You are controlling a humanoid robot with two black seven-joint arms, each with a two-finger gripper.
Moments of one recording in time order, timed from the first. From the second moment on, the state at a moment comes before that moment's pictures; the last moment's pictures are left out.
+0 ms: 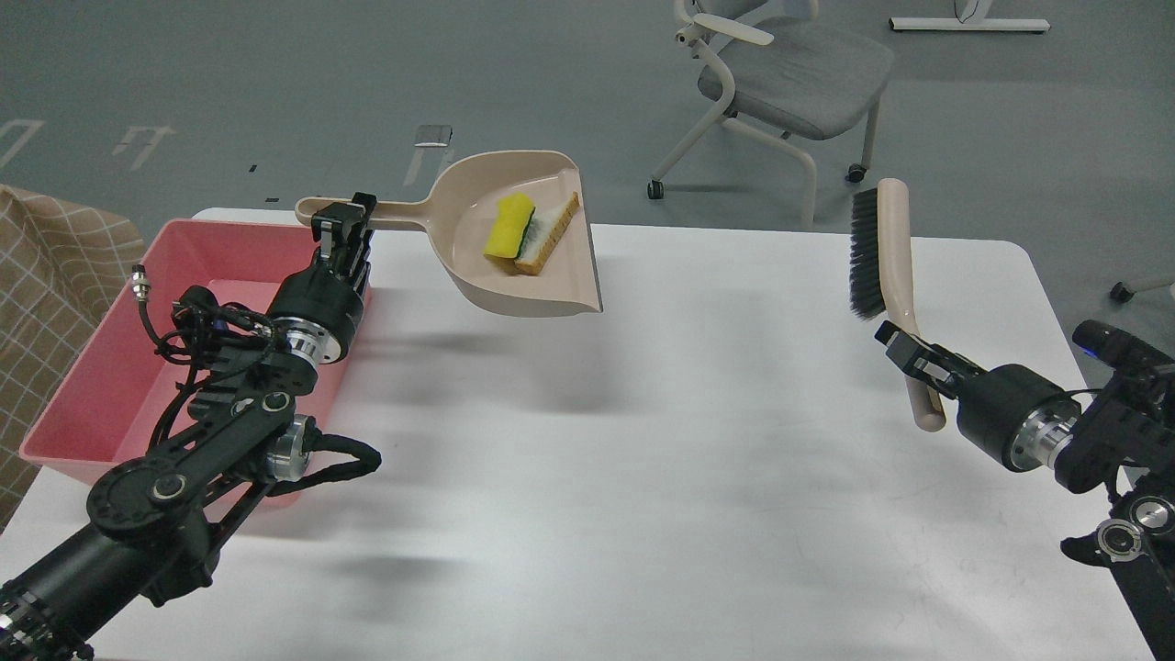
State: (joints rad) left arm -0.34 0.40 -0.97 -1.31 0.86 0.35 -0.20; right arm 0.06 -0.33 1.43 1.57 -1.95 0.49 -0.04
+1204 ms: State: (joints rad) left arm -0.11 0.65 -1.37 -1.17 0.79 -0.18 -0.27; right arm 0.07 -0.36 1.42 1.55 -1.95 0.49 -0.02
